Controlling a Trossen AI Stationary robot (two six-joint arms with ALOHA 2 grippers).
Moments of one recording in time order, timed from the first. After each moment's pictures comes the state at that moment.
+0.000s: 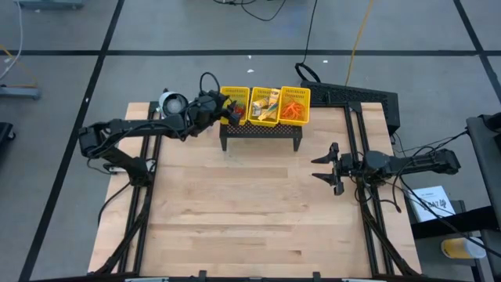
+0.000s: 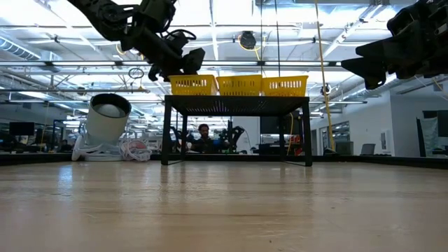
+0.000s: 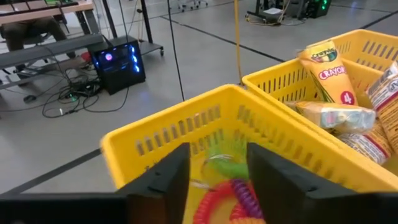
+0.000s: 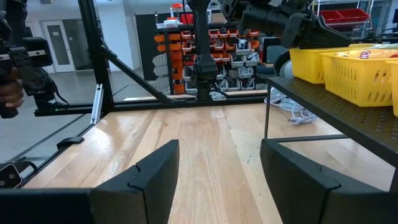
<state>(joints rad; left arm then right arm) 0.43 1.46 0.90 0.26 -0.45 -0.11 0.11 0.17 0.02 0.19 0.10 0.07</state>
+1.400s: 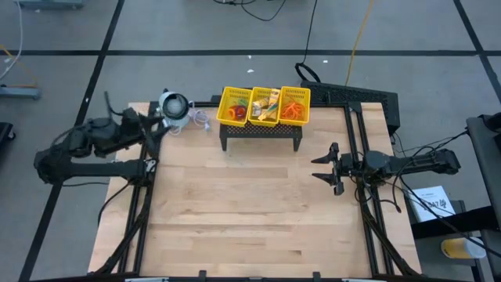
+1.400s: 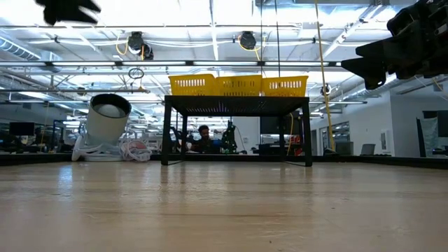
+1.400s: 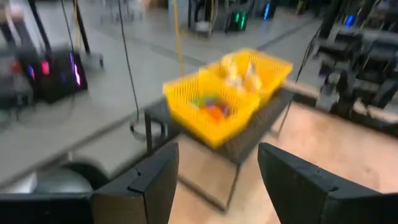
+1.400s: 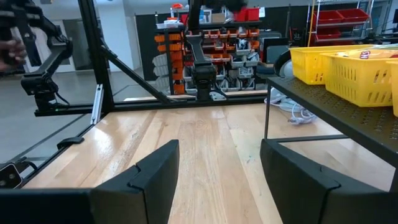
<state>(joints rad) 0.13 0.41 0.88 -0.73 -0.44 -0.19 0.11 0.17 0.02 0.19 0.10 0.07</state>
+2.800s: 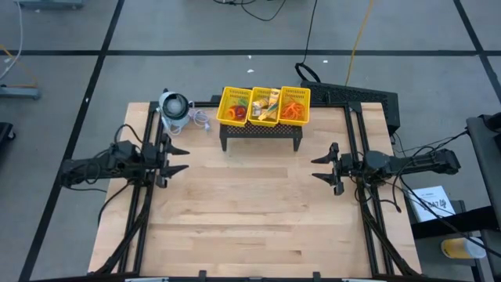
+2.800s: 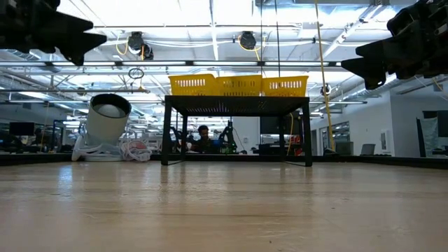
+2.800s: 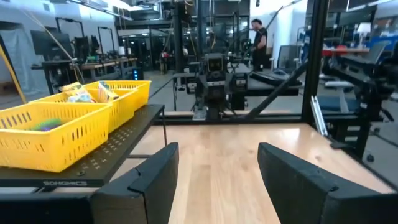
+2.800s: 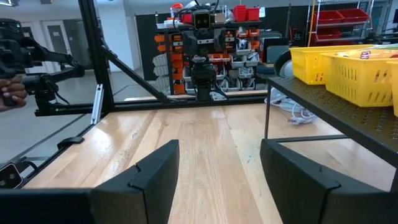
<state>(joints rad) 0.06 0.01 0.19 -0.12 0.05 0.04 0.11 0.17 0.02 0.19 0.10 0.07</state>
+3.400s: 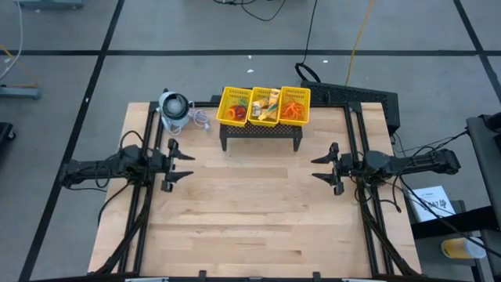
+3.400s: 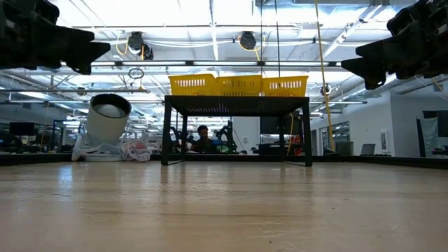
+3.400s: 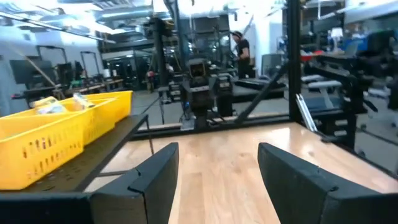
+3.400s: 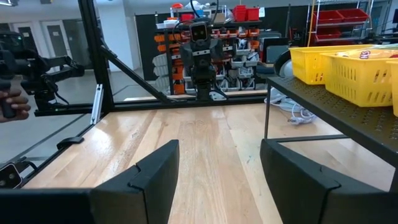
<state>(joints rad) 0.06 0.01 0.02 0.13 0.13 0.11 0.11 0.17 0.02 0.19 0.10 0.07</state>
